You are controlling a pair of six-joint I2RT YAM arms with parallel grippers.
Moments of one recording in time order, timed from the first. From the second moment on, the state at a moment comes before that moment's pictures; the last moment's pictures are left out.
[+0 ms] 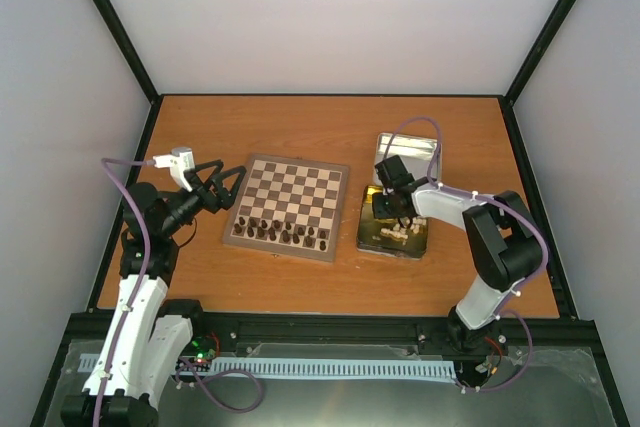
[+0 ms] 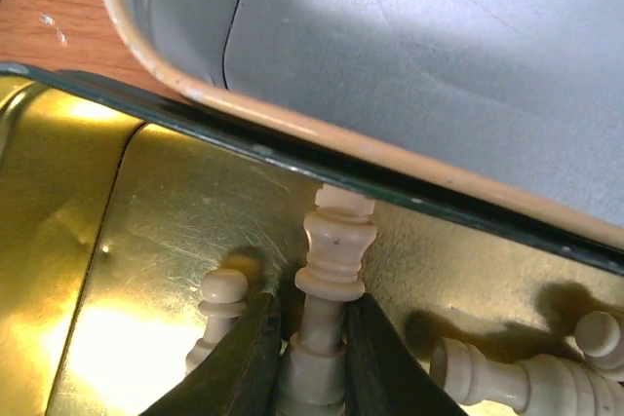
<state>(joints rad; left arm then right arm) 0.02 0.66 0.55 0.08 0.70 -0.53 0.47 1.69 0.91 -0.36 0.07 0.33</state>
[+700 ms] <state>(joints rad) -0.20 1.02 0.65 0.08 0.78 -0.64 0.52 1.18 0.65 0.06 -0.31 0.27</state>
